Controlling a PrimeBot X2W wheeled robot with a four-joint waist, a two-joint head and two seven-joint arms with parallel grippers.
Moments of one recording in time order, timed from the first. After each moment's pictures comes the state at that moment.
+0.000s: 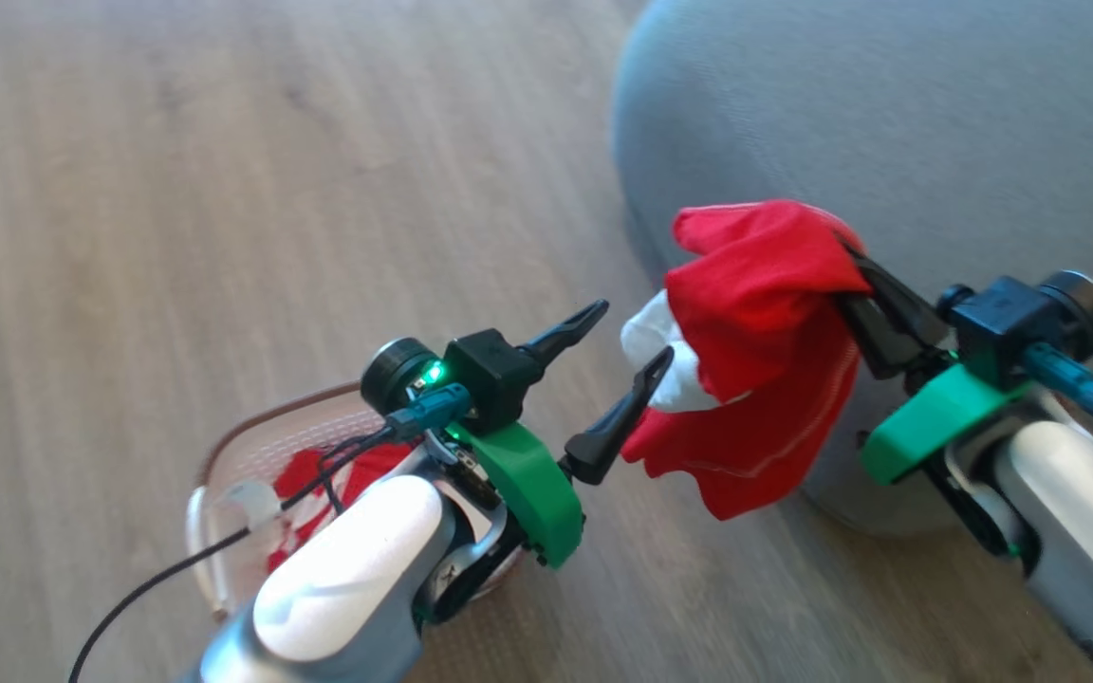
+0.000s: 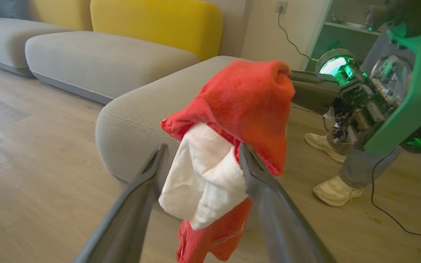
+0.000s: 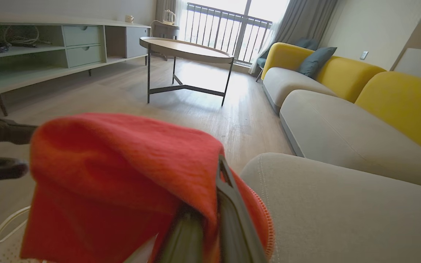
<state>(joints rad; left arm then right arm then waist) -0.48 0.16 -0.83 0.18 -0.53 -0.09 -0.10 -0.49 -0.53 0.65 0.12 0.51 0.12 -0.25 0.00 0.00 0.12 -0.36</state>
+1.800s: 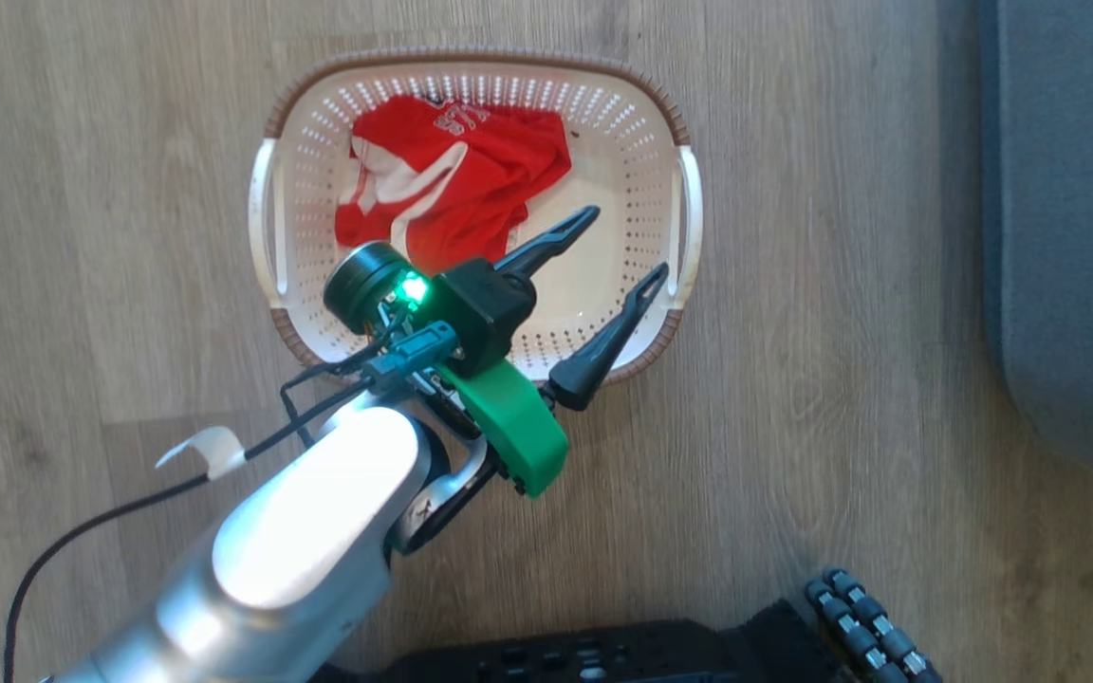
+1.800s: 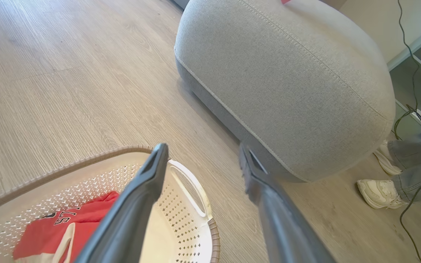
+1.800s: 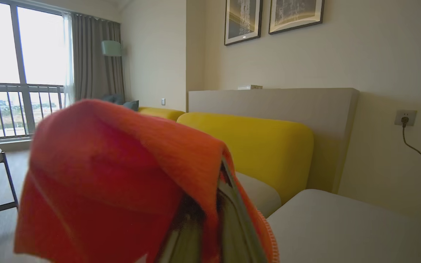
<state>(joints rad) -0.61 0.22 -0.84 0.11 -0.48 -0.06 -0.08 -1.47 -0.82 -0.42 0.59 0.31 0.12 0.07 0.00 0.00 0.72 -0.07</state>
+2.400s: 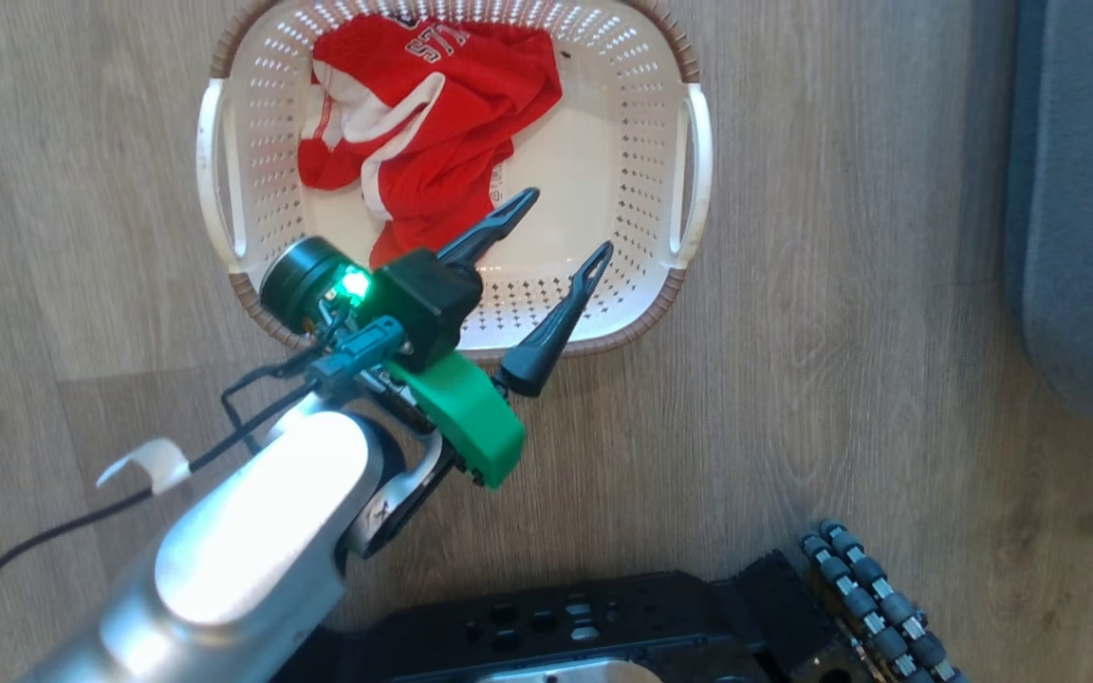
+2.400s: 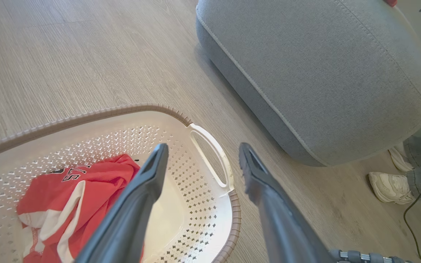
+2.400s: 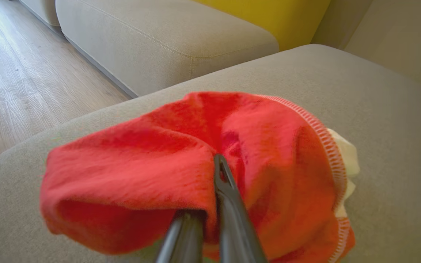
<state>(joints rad) -0.59 0.30 -0.81 0.01 -0.48 0.01 -0.03 -1.20 -0.56 -0.62 0.83 0.18 0.12 -0.01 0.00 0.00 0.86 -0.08</state>
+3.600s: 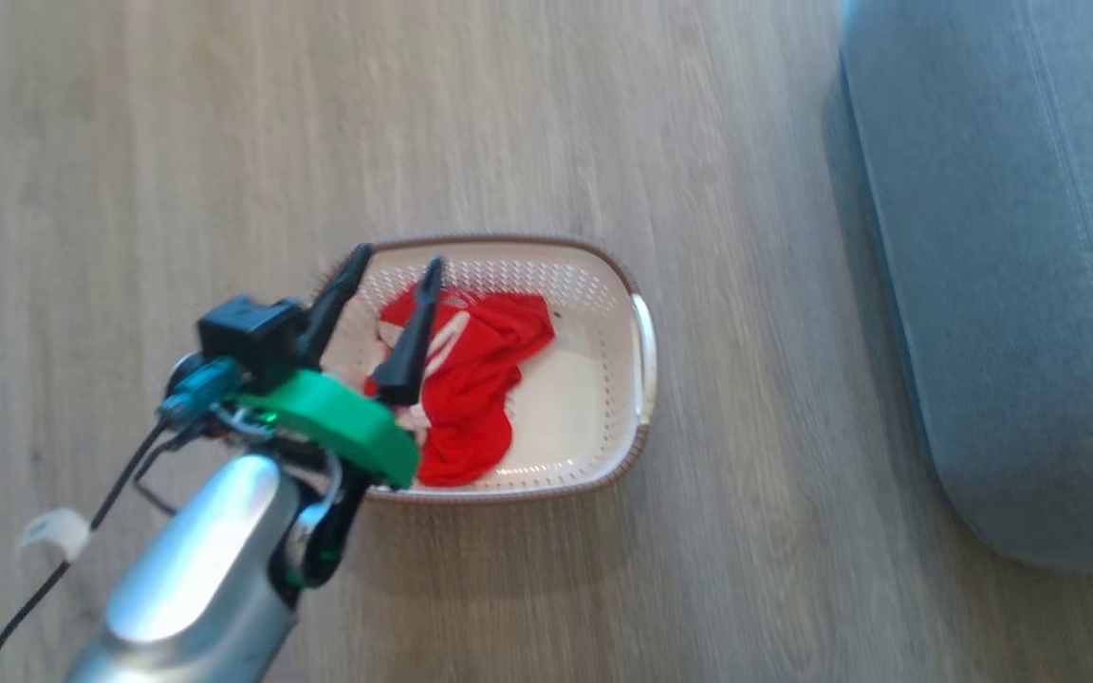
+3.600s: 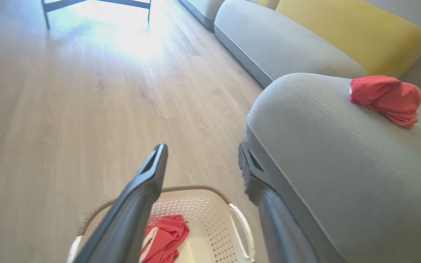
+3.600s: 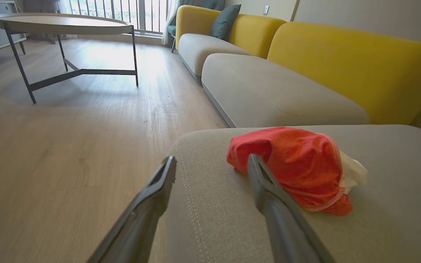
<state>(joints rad) -0.43 0.28 -0.63 0.22 -0.67 0.06 -0.22 -0.39 -0.37 -0.18 0.21 0.32 0.12 -0.13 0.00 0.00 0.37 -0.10</state>
